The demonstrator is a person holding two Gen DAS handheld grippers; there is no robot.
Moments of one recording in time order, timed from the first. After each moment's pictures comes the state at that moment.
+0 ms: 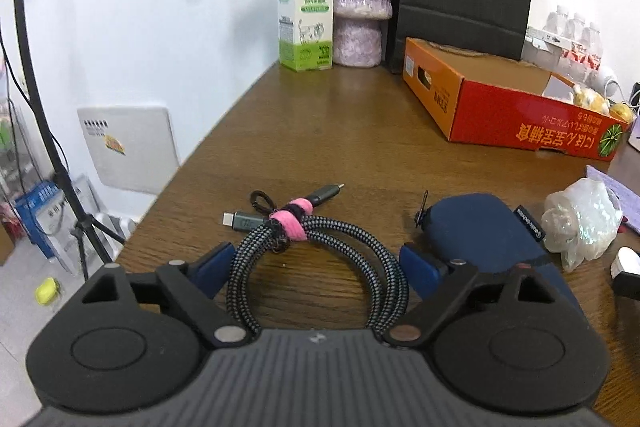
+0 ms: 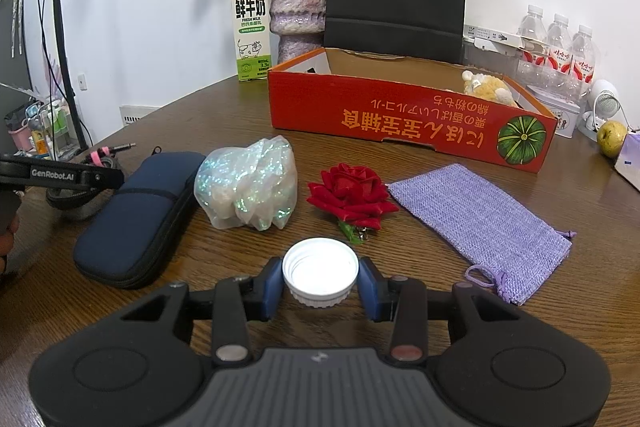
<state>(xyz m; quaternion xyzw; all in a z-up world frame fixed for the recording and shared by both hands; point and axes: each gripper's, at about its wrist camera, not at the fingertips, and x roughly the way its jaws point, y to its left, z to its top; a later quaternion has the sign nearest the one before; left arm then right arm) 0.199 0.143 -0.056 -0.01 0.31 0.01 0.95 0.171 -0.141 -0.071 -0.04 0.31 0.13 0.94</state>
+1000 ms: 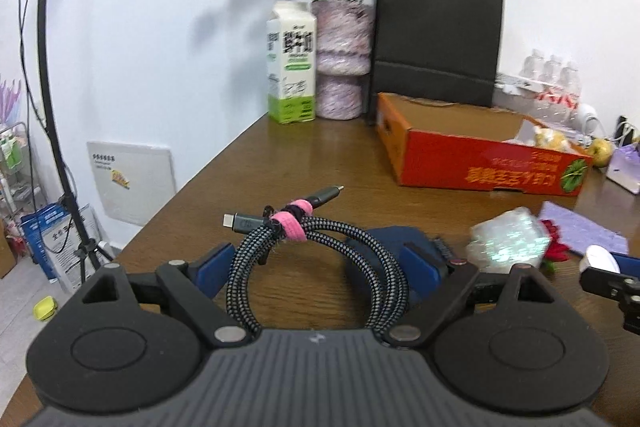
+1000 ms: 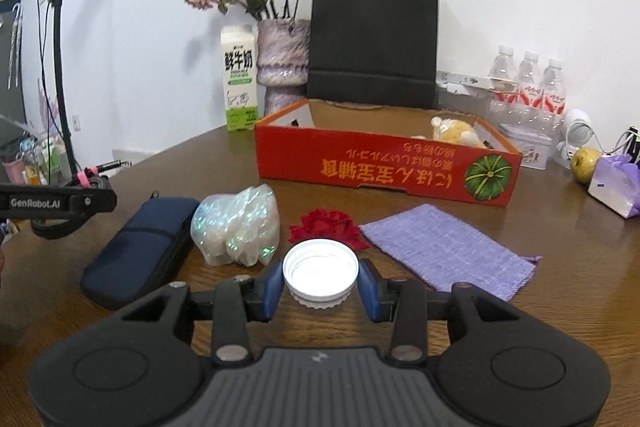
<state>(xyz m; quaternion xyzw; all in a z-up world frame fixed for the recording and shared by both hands) 0.149 0.093 -0.029 -0.02 0.24 0.02 0.97 0.147 -0.158 -0.056 -0.02 0.23 0.11 0.97</state>
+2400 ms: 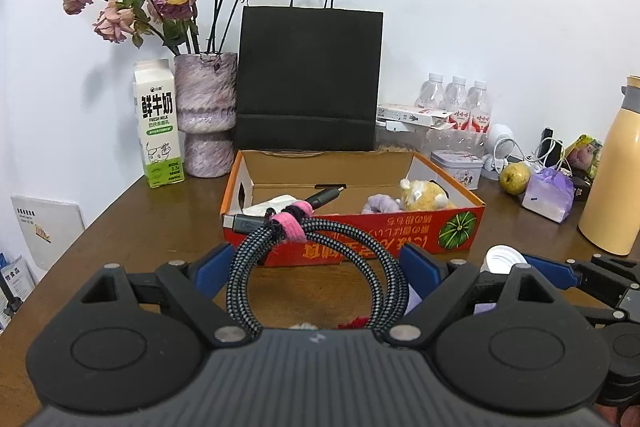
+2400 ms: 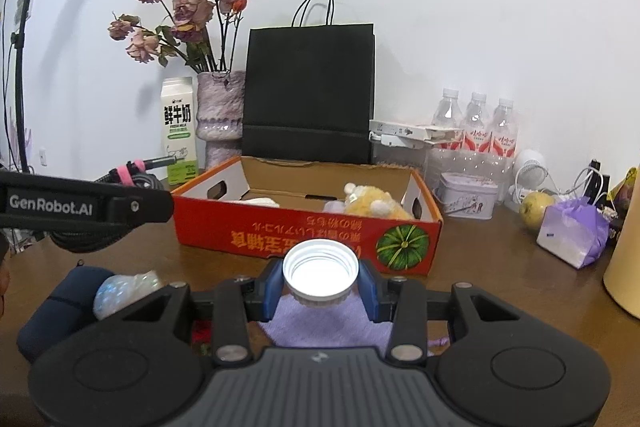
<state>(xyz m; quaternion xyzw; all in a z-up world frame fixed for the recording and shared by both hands) 0.196 -0.049 0.026 0.00 0.20 -0.08 0.98 0.185 -0.229 -0.017 -0.02 0.18 0.06 0.98</state>
